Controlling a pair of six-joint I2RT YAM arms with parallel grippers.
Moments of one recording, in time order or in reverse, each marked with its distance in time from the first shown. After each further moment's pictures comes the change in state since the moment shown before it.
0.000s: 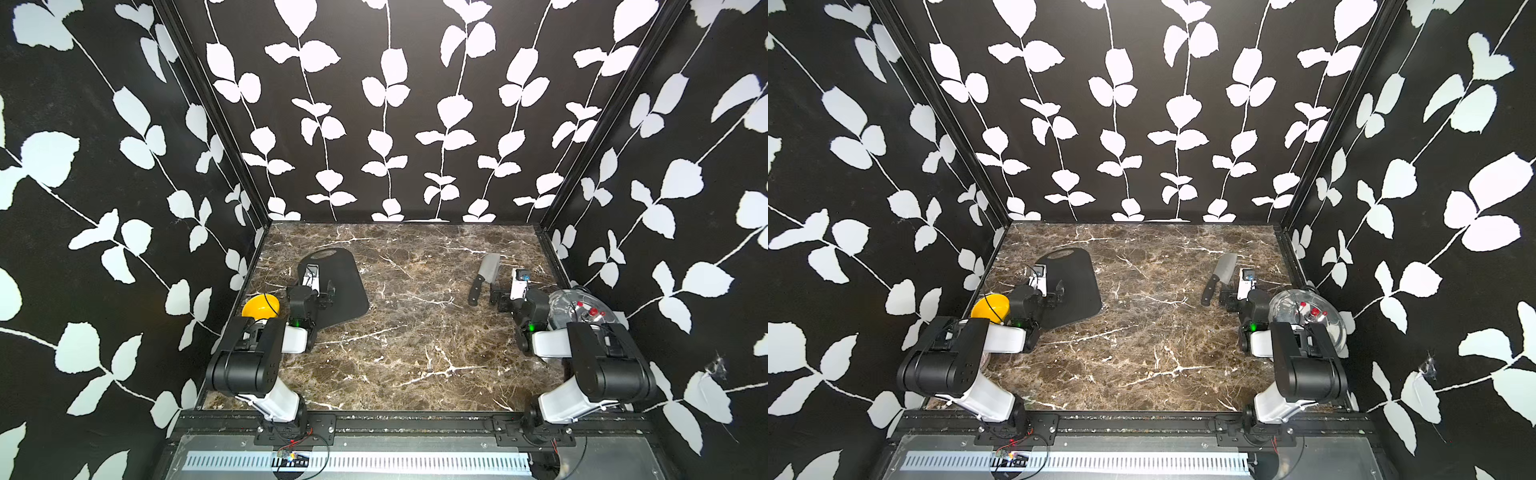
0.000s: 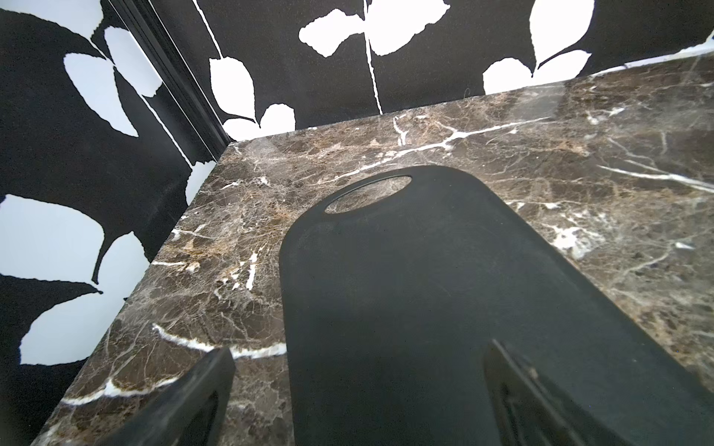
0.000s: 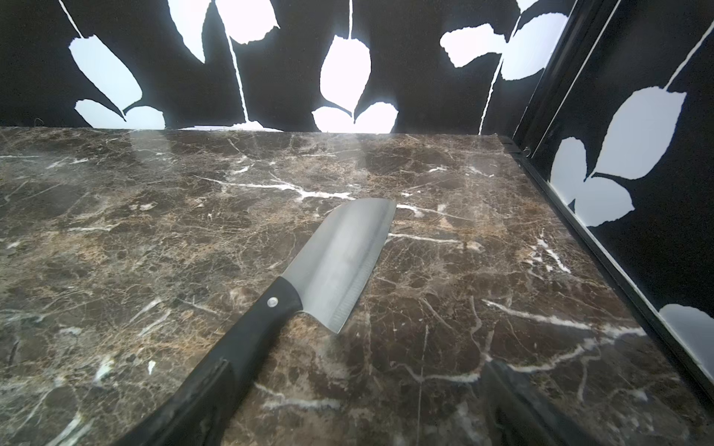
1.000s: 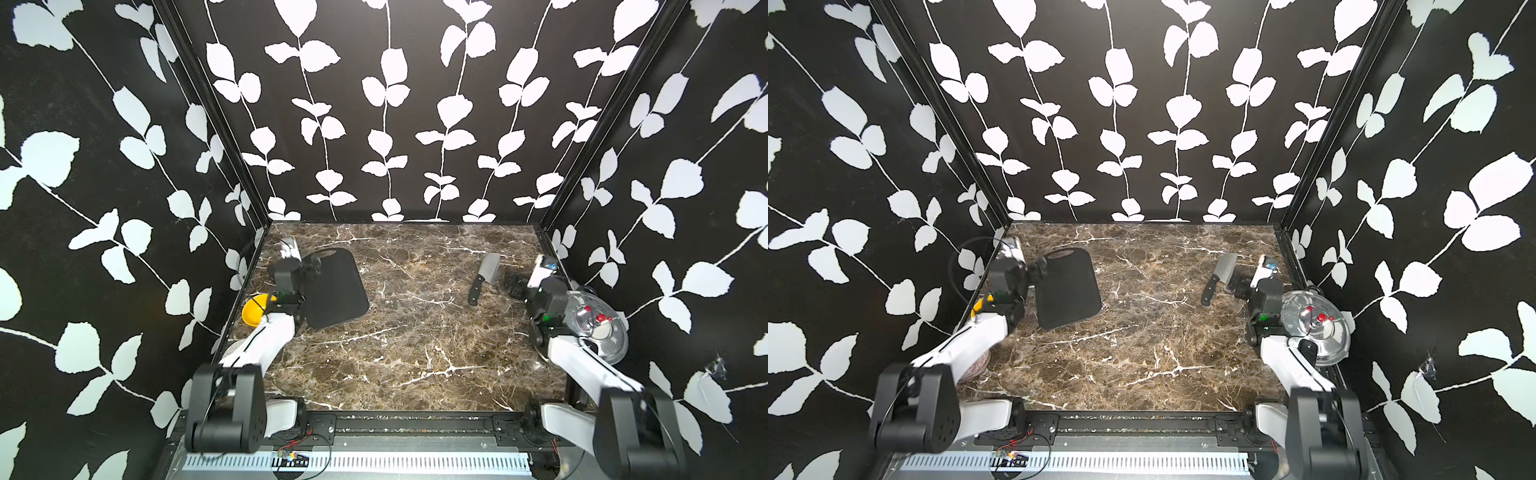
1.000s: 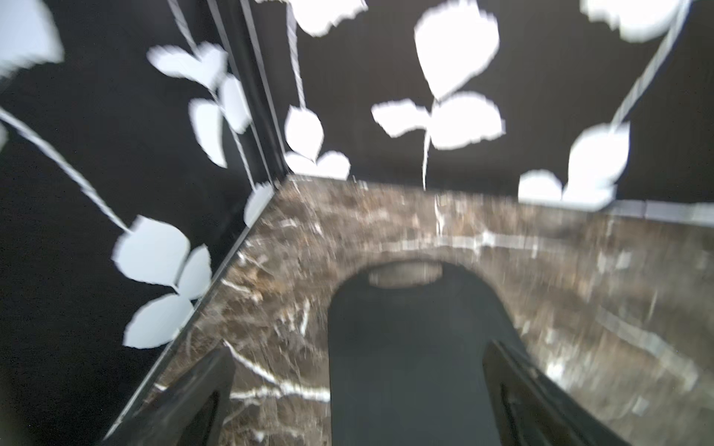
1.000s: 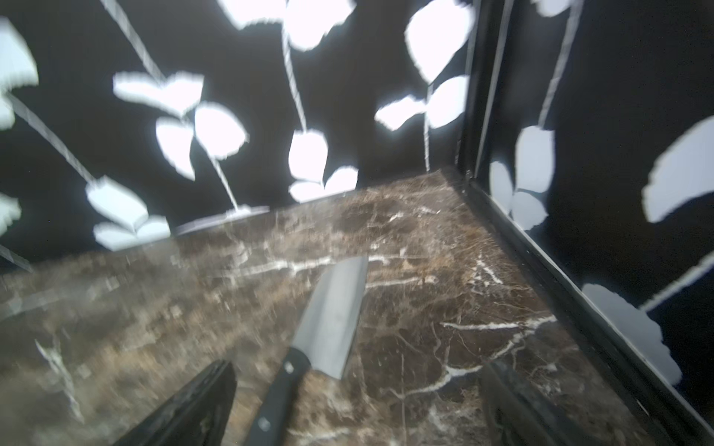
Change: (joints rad) left arm 0.033 -0.345 0.377 -0.702 -0.117 -0.259; right arm 0.003 -0.458 0.195 -0.591 0.146 0.274
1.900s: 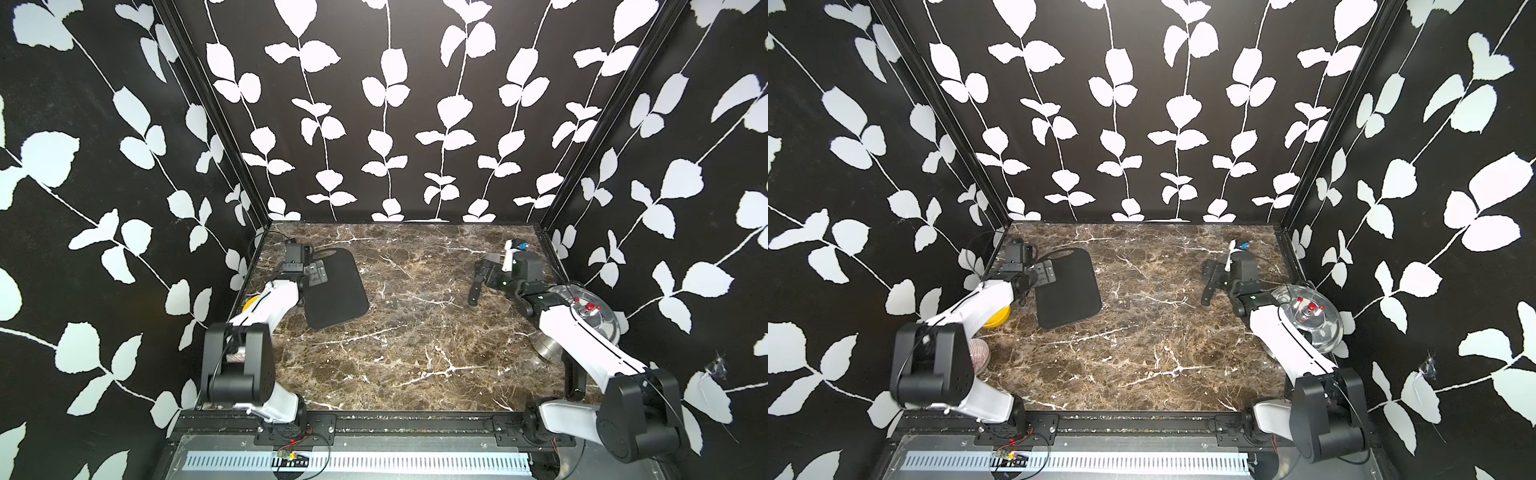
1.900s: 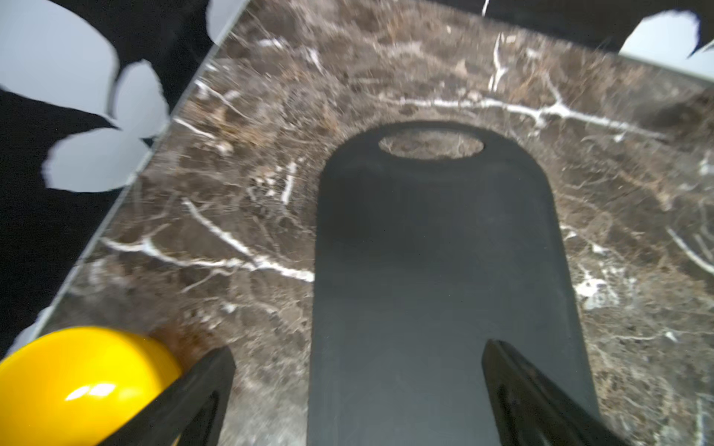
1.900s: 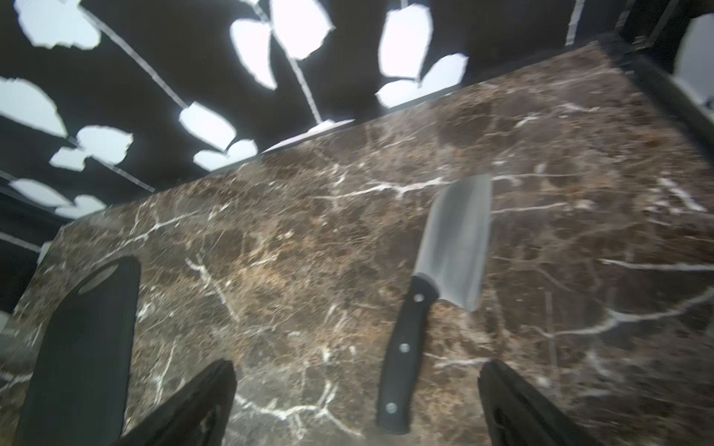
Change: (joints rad) left arm 0.018 0.349 0.265 -0.498 0.074 -0.186; right arm 0.248 0.180 0.293 -0.414 -0.087 0.134
